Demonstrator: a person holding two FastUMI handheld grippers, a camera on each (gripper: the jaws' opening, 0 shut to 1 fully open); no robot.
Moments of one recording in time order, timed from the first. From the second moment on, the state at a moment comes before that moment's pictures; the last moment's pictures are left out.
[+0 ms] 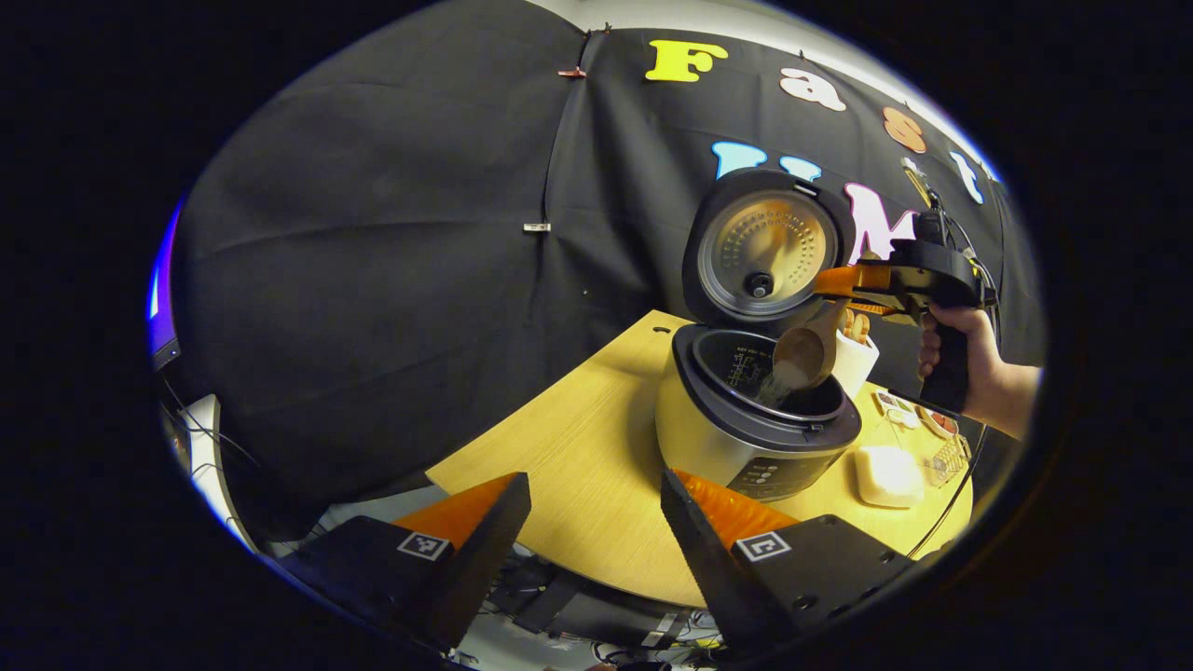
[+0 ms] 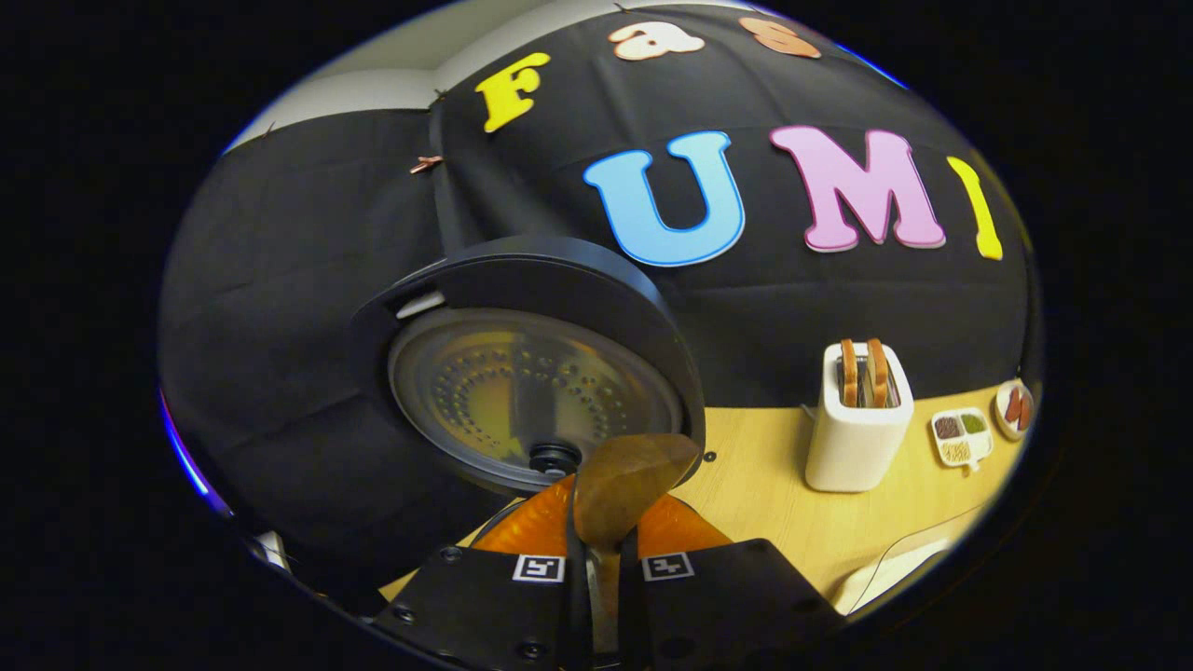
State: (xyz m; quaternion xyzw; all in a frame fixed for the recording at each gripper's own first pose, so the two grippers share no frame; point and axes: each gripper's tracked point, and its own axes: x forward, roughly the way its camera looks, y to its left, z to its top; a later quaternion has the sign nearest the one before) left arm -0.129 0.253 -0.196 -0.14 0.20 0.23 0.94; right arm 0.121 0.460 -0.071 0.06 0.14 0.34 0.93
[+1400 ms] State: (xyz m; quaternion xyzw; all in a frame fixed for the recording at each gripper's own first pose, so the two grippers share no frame) left arm -0.099 0.199 -0.162 -0.11 0.18 0.17 0.96; right arm 0.105 0.394 0.006 0.07 0.08 0.37 0.92
